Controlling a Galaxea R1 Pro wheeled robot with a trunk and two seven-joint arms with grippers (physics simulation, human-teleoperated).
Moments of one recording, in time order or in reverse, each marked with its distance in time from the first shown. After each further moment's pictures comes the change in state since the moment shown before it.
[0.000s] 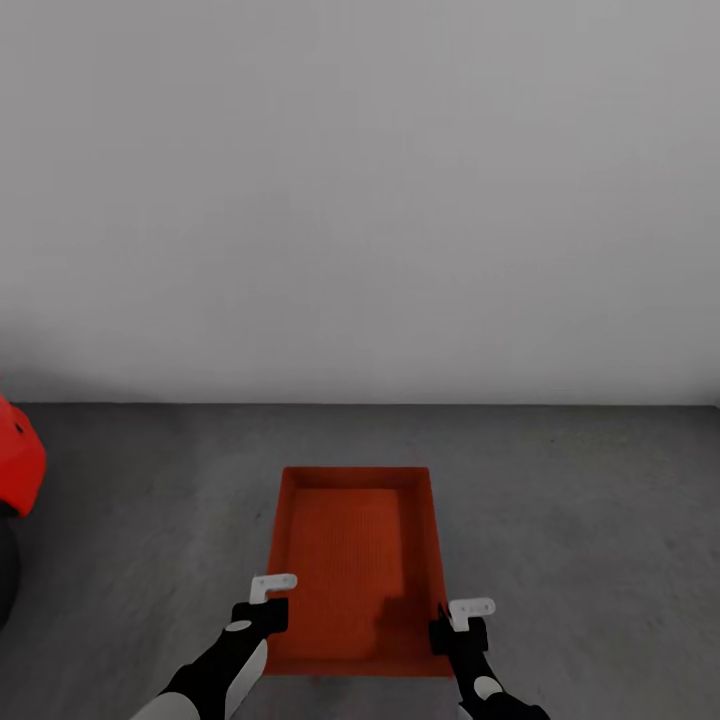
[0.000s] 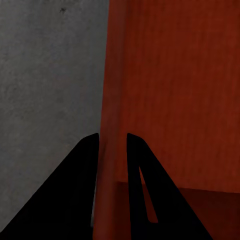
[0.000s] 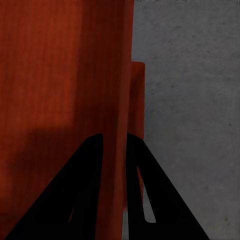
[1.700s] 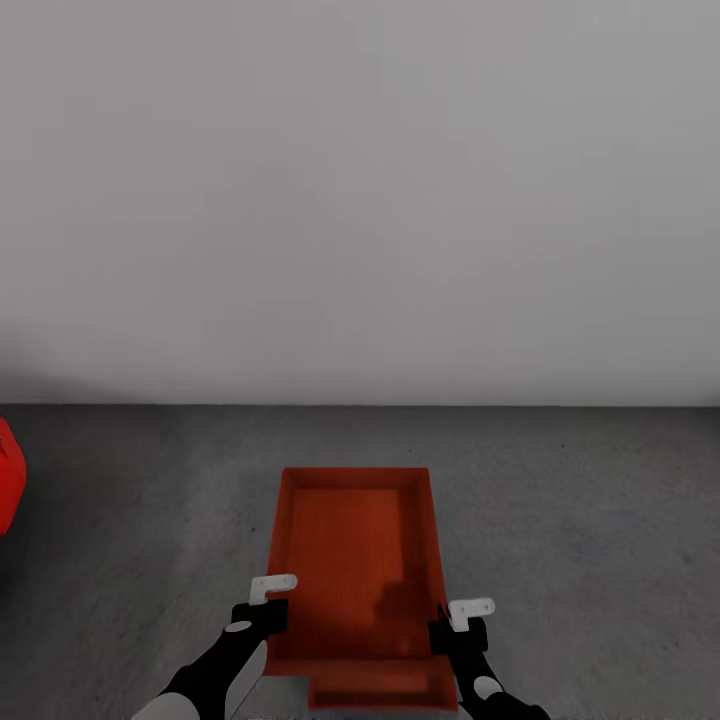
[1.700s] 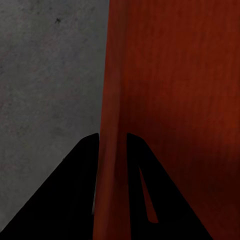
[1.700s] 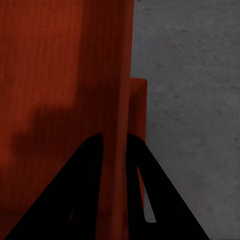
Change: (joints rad) left arm 0.000 0.001 -0.001 0.003 0.005 -0.001 0.000; right arm 0.000 0.000 0.002 0.000 0.000 0.003 0.000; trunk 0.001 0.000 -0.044
